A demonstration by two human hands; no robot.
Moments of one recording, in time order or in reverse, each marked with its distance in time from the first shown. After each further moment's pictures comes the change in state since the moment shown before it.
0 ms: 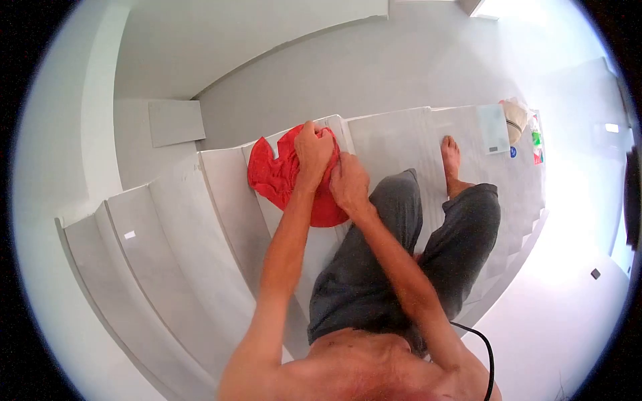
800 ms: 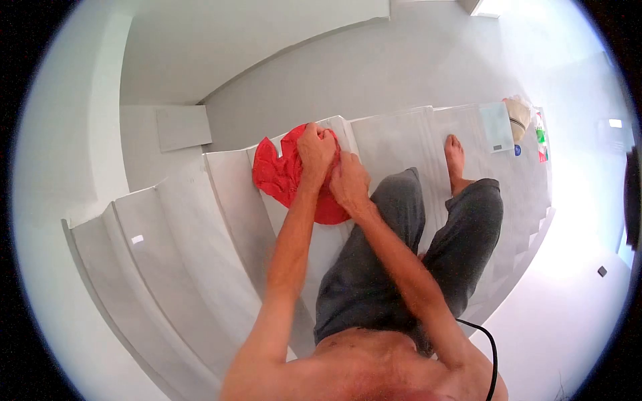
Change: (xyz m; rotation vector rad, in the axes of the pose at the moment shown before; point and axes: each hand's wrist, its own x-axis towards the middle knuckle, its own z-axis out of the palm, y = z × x) left_hand -0.002 -0.011 0.004 0.004 -0.003 0.036; right_hand -0.001 -0.004 0.003 -0.007 -0.016 -0.001
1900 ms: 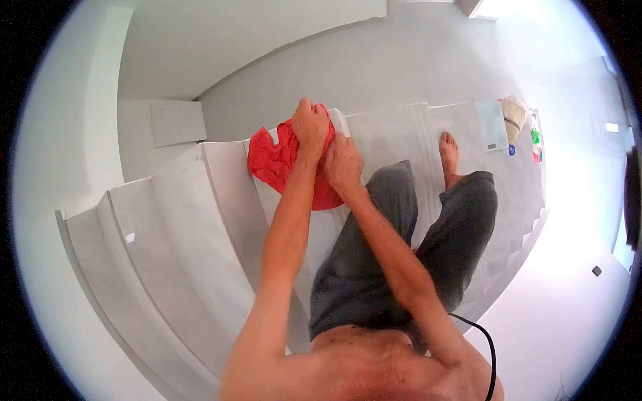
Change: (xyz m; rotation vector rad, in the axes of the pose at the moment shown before) left_hand 0.033 0.010 0.008 0.093 0.116 -0.021; right_hand 0.014 -0.002 0.002 -0.096 0.042 -0.041
